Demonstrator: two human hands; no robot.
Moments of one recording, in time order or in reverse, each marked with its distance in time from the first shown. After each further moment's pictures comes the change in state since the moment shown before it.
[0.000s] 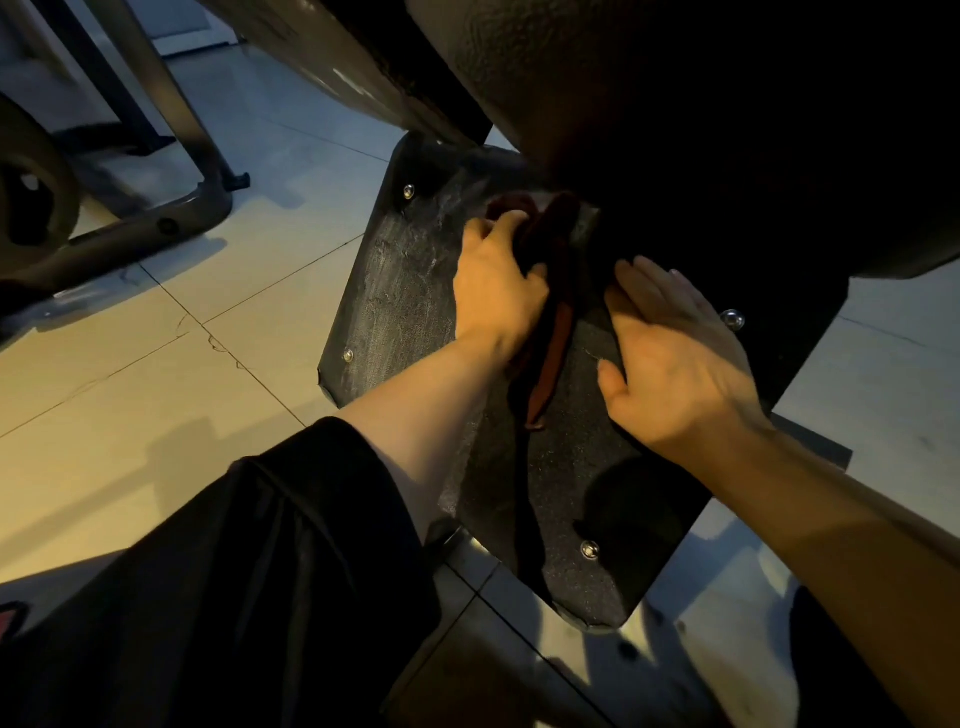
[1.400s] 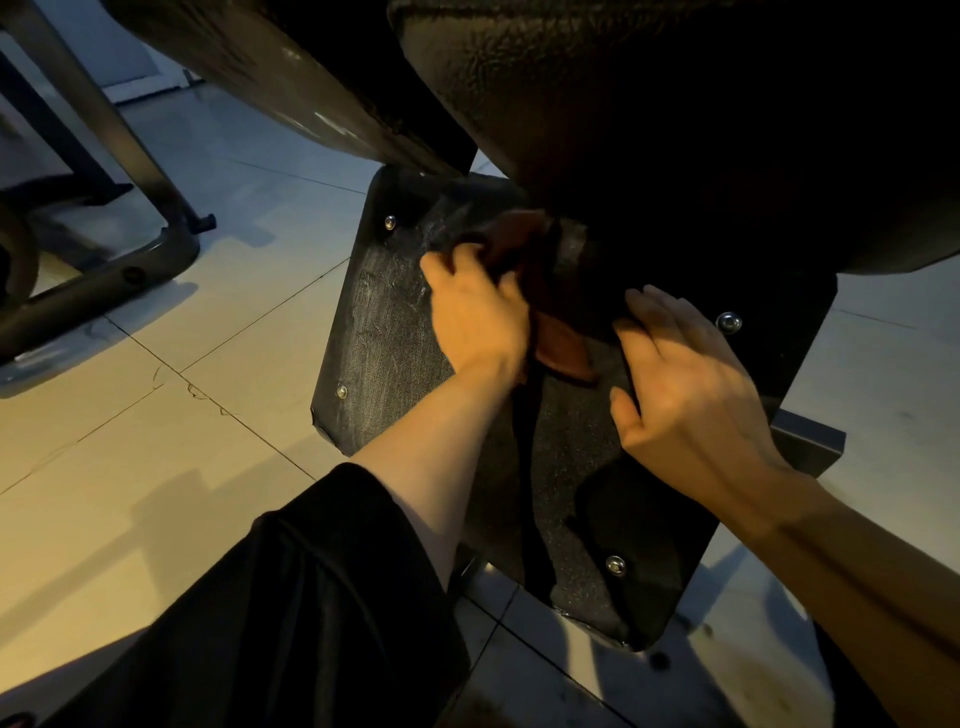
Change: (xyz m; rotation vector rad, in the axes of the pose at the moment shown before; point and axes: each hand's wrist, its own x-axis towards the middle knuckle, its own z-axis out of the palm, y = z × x) left_hand 0.003 -0.010 0.009 -0.011 0.107 -0.123; right_hand -0.024 -0.009 0.004 0.135 0.163 0.082
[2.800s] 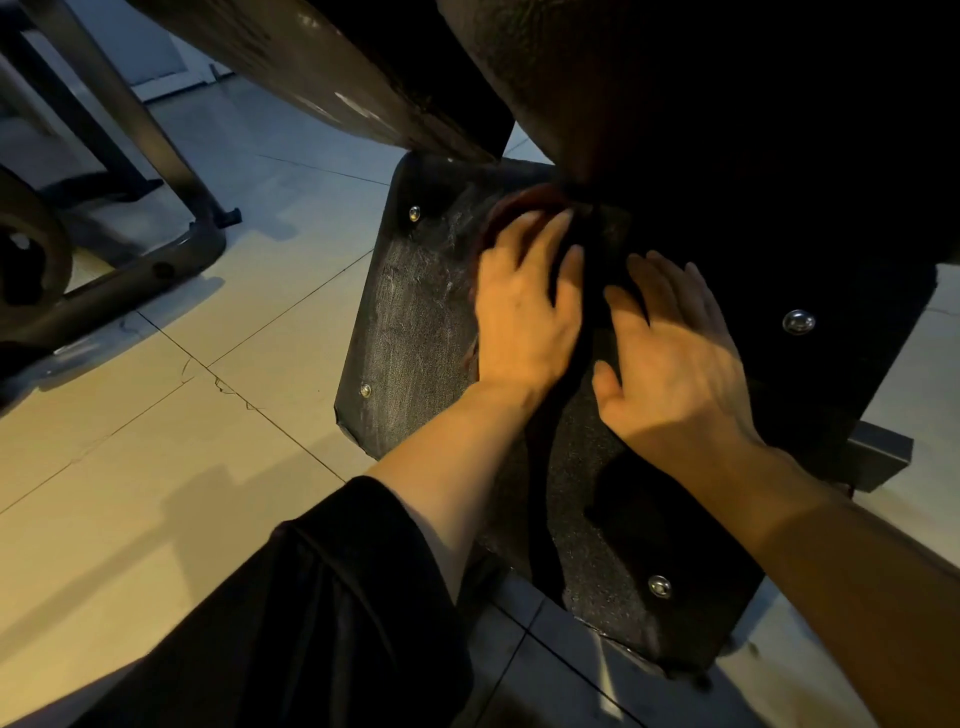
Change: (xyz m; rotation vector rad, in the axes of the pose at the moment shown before) left_hand 0.002 -0.018 0.003 -0.005 0.024 0.417; right_hand 0.042 -0.044 0.007 -0.132 -0.187 0.188
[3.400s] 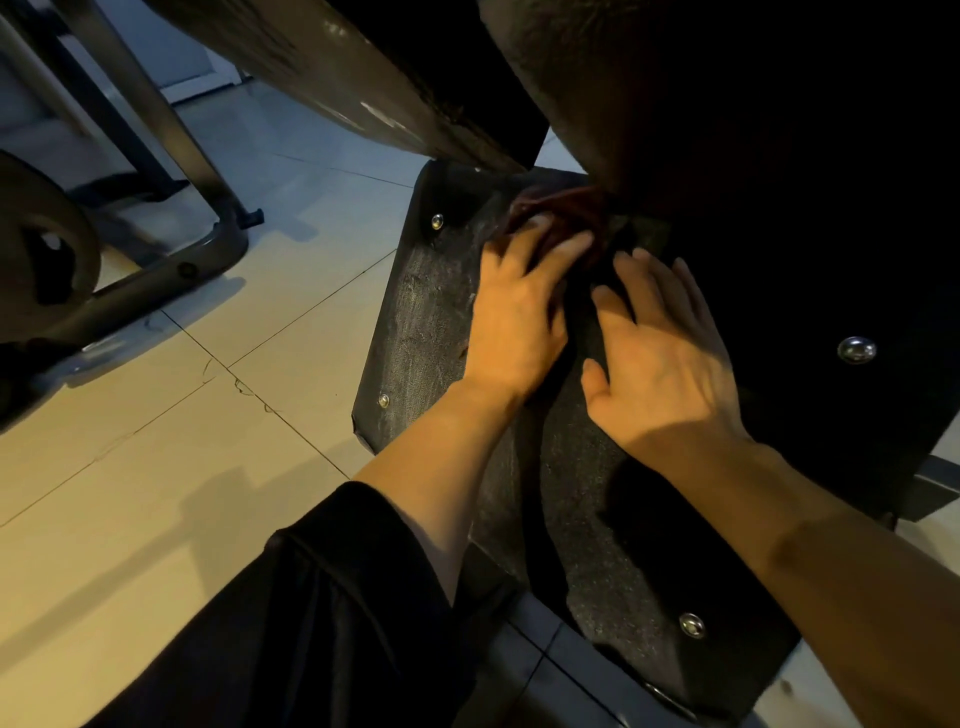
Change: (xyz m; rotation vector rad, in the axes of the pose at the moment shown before) left_hand 0.018 -0.033 -0.009 0.144 -0.065 0.227; right_hand 0.026 -0.022 0.009 0.049 -0.017 -0.042
